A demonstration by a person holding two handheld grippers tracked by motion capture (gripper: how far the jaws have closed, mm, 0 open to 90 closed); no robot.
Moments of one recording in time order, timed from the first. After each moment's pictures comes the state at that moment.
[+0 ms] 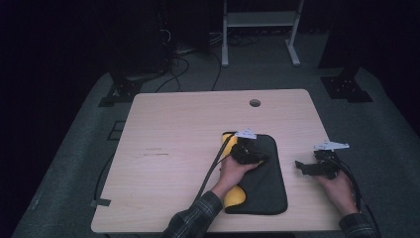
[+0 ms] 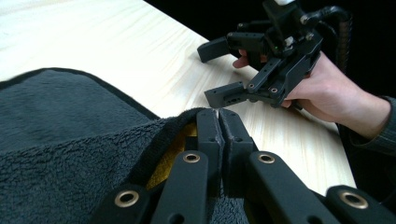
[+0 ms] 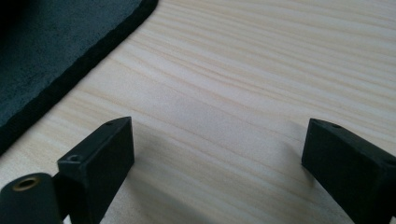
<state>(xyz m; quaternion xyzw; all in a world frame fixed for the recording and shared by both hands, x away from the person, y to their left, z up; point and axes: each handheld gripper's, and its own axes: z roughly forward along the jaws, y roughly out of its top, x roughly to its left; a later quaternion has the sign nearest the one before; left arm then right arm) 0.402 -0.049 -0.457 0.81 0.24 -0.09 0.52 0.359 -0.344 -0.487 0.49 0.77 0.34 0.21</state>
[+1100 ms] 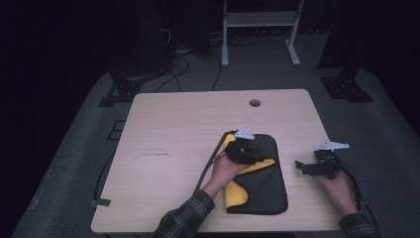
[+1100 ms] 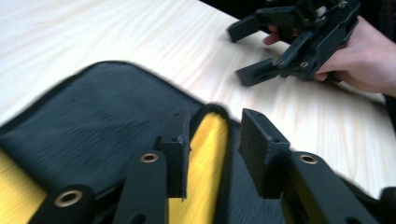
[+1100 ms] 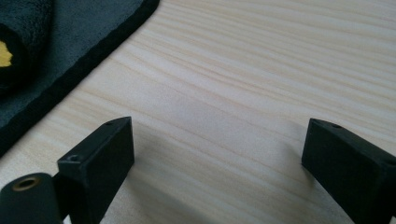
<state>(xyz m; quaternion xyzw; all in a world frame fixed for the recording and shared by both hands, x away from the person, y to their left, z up) 0.395 -0.018 -0.438 0.85 0.24 0.00 0.48 0.359 -0.344 -0.487 0.50 0.77 0.34 0.21</state>
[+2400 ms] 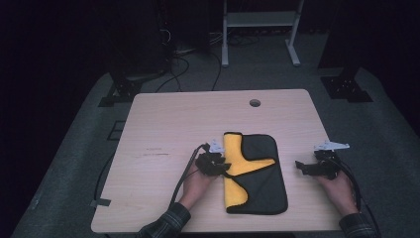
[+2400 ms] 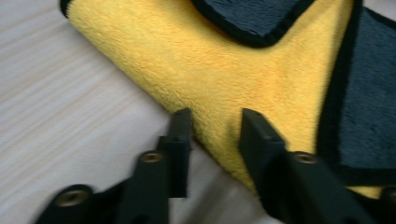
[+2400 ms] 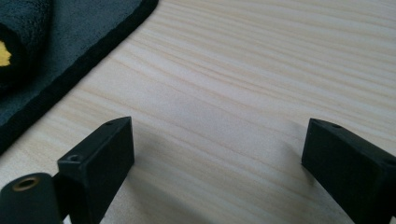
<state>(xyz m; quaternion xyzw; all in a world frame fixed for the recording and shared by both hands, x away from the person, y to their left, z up) 0.373 0.052 -0.472 0.87 0.32 0.09 0.38 0.358 -0.345 -0.487 0.50 0.77 0.34 0.21</state>
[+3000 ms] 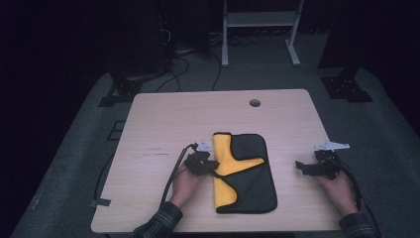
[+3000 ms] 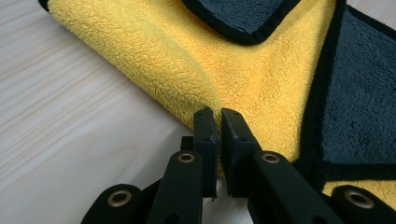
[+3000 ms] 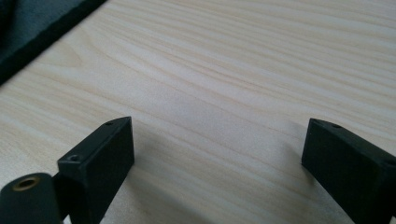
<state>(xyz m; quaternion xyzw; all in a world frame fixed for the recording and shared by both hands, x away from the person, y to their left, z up) 0.375 0.093 -0.469 0.87 0.33 0.07 0.37 0.358 -0.345 -0.487 0.50 0.77 0.34 0.21</state>
